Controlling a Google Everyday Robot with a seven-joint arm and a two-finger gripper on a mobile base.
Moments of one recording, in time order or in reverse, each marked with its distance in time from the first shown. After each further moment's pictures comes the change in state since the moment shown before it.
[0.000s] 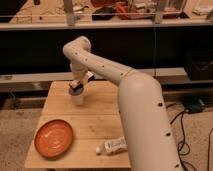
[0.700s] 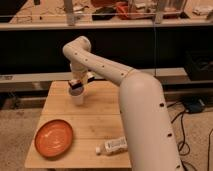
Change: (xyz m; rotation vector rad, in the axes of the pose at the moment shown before) arm 0.001 -0.002 -0.003 0.016 0.012 -0.001
